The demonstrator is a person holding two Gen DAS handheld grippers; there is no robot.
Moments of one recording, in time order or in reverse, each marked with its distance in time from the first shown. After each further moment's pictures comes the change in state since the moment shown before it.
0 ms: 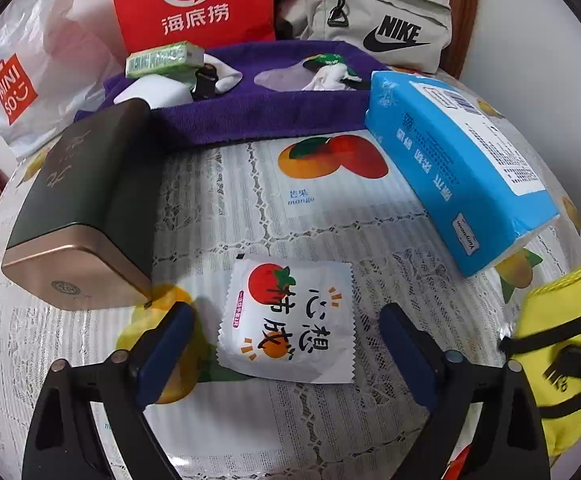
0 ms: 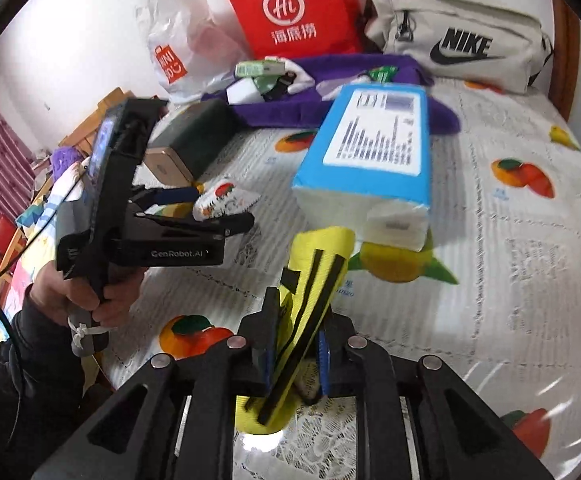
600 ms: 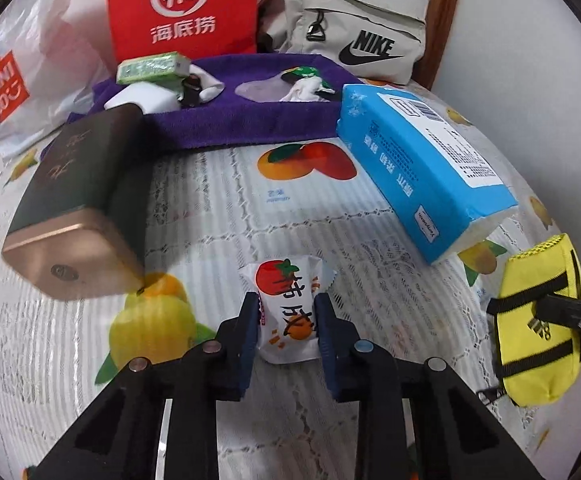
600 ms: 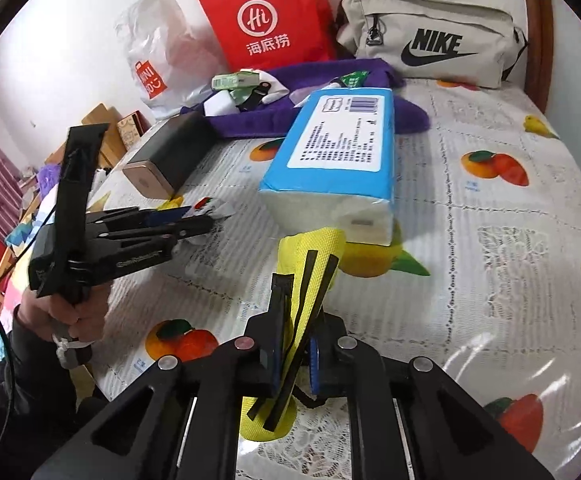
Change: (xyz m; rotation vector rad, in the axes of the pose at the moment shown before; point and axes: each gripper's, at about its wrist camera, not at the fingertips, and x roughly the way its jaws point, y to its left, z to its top) left arm -0.022 0.007 -0.015 -0.007 -0.031 -0.105; right arm -0.019 -0.012 -0.007 0.063 -0.062 -0.070
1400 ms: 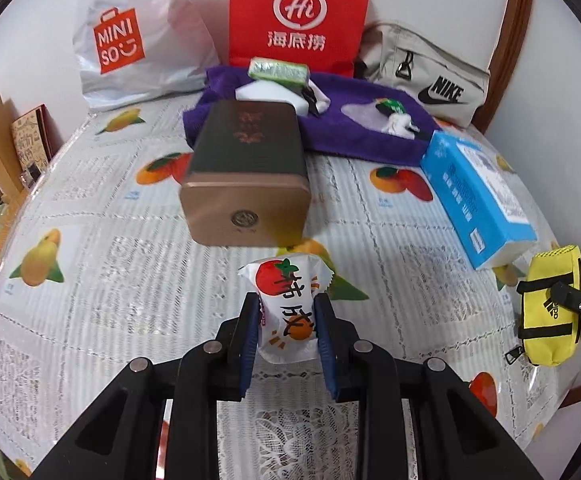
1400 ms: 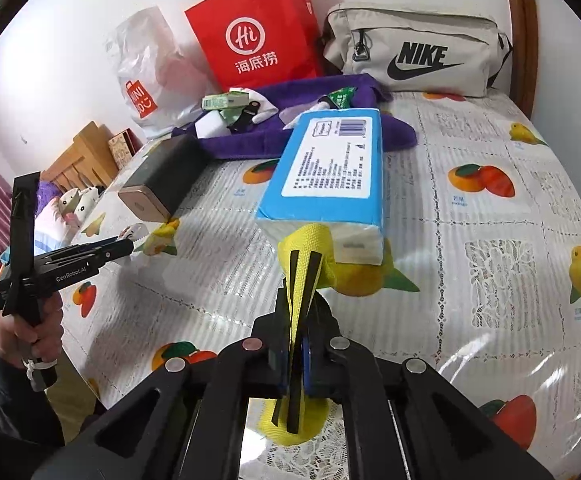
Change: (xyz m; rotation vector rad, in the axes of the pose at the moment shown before) left arm -0.057 0.071 -0.020 -0.188 -0.044 0.111; right arm -0.013 0.009 0.012 0.024 -0.050 -0.010
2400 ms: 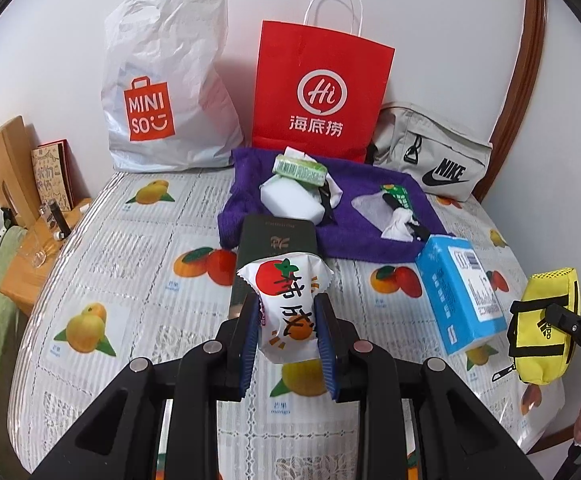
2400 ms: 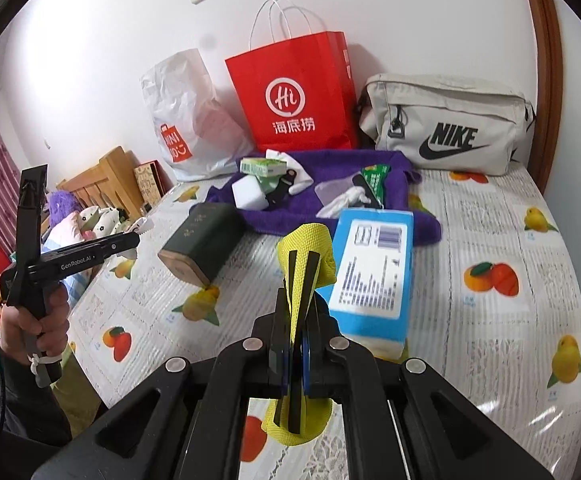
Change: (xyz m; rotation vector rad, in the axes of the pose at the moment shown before) left arm -0.056 0.018 0.064 -0.062 -0.156 0.005; right arm -0.034 0.030 0.066 -0.085 -0.131 0.041
